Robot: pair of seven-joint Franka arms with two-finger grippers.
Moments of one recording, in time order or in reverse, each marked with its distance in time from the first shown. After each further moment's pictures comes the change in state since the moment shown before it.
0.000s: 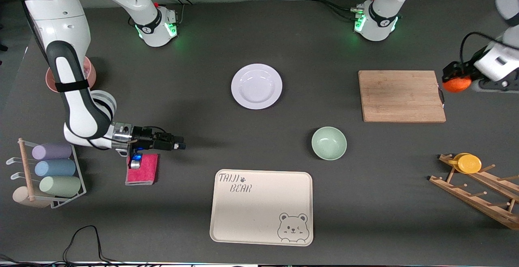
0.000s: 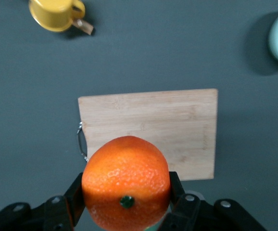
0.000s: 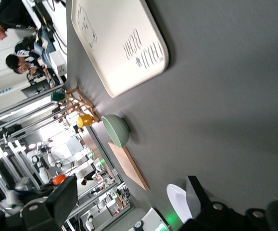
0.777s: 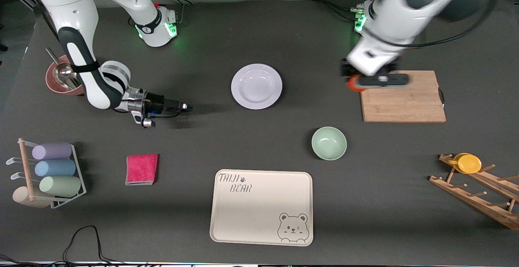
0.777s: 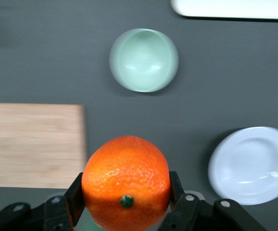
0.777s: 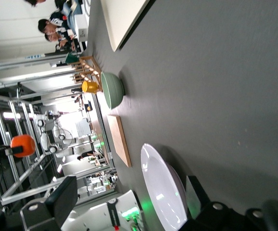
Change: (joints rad) left arm -0.135 0.207 -0.582 0.179 -0.080 0.094 -0.792; right arm 0.032 -0.178 0.002 -0.446 0.222 -0.005 -0.584
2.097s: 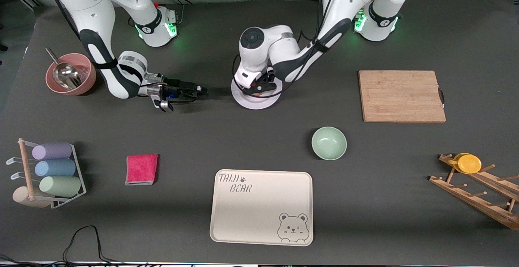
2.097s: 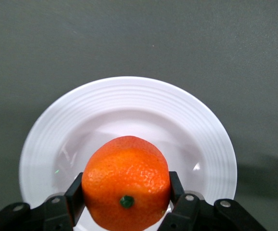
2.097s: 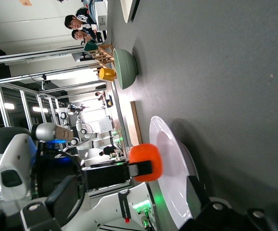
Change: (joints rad) left arm -0.493 0.720 -0.012 0.115 0.472 0.483 -0.869; right arm 0.110 0.032 0.003 -0.135 0.228 -0.093 -0.179
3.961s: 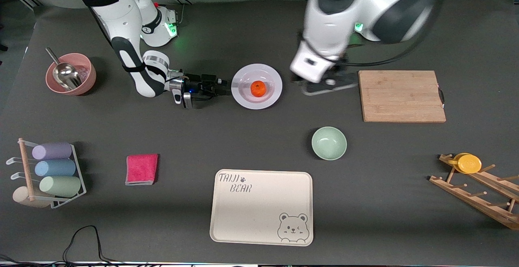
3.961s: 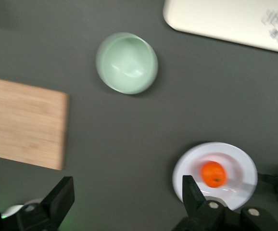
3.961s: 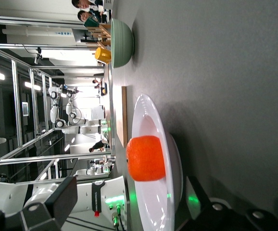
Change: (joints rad) left arm 0.594 -0.458 -0.195 0.289 -0.250 -0.777 0.588; right arm 0.197 0.113 0.000 0.013 0.212 -0.001 -0.285
